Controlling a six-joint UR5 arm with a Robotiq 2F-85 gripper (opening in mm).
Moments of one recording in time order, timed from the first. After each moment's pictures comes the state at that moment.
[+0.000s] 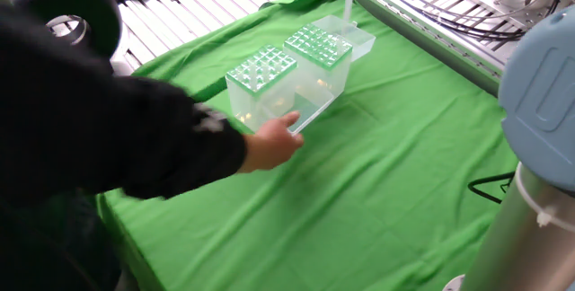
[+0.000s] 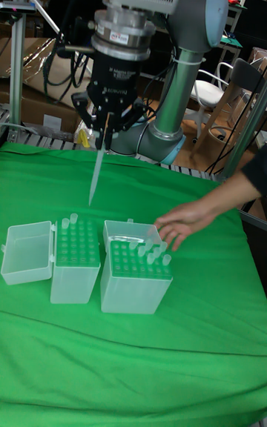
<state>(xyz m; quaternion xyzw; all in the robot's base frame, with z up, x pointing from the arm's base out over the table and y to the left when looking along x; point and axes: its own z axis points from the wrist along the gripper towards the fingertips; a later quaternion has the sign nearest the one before) 0.537 -0.074 0.318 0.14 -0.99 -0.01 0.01</state>
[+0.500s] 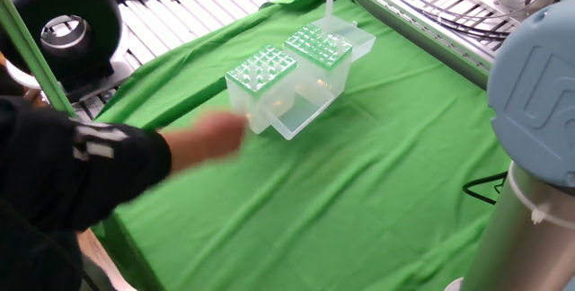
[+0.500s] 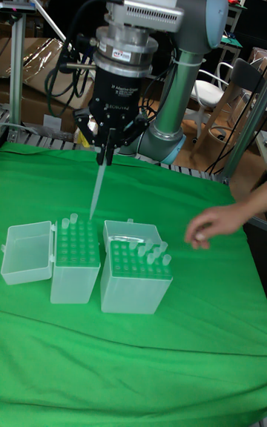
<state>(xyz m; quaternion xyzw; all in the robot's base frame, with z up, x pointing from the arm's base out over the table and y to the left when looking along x) 0.562 -0.067 0.298 0.15 -0.99 -0.01 0.00</state>
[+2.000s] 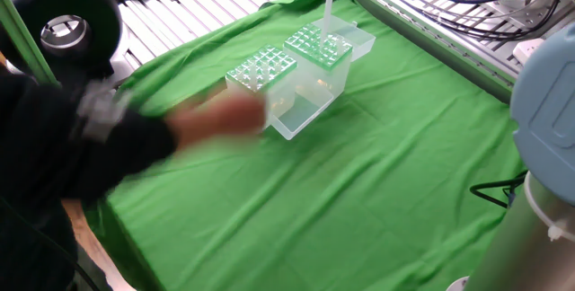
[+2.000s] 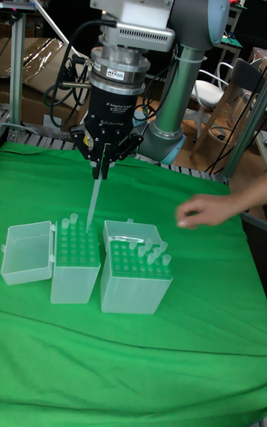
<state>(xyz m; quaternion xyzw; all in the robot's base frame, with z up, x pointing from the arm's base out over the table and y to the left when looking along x) 0.558 -0.068 0.272 0.15 -0.99 -0.02 -0.02</state>
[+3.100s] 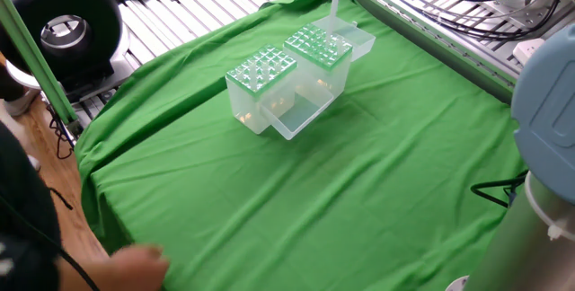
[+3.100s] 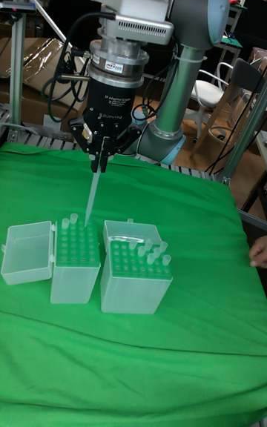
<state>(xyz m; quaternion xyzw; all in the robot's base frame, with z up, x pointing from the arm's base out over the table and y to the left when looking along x) 0.549 -0.073 0.281 0.15 -0.99 -0.01 -0.02</state>
